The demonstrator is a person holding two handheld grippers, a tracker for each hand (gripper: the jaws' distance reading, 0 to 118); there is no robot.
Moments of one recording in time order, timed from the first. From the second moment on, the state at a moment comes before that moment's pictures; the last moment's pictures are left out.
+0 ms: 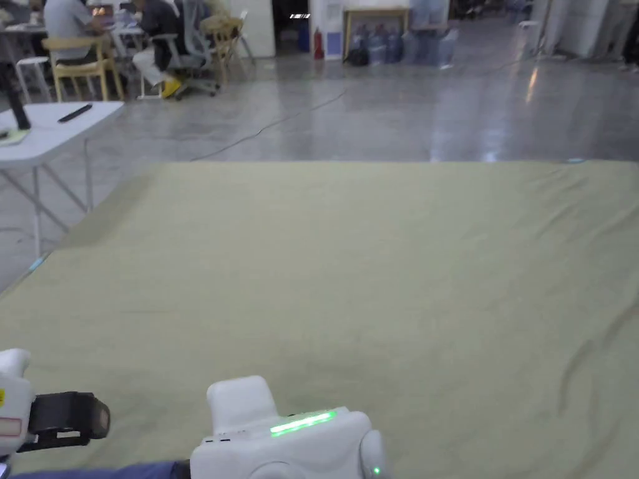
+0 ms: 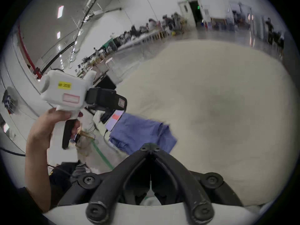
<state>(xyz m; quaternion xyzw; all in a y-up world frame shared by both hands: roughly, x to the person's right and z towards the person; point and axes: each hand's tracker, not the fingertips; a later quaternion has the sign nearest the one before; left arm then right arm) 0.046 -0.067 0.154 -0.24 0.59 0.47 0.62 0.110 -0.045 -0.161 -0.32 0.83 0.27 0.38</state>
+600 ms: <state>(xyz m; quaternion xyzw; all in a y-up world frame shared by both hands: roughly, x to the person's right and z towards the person) 0.133 0.195 -0.170 0.03 0.70 -0.01 0.72 0.171 0.183 -0.472 -0.06 0.77 0.01 0.63</state>
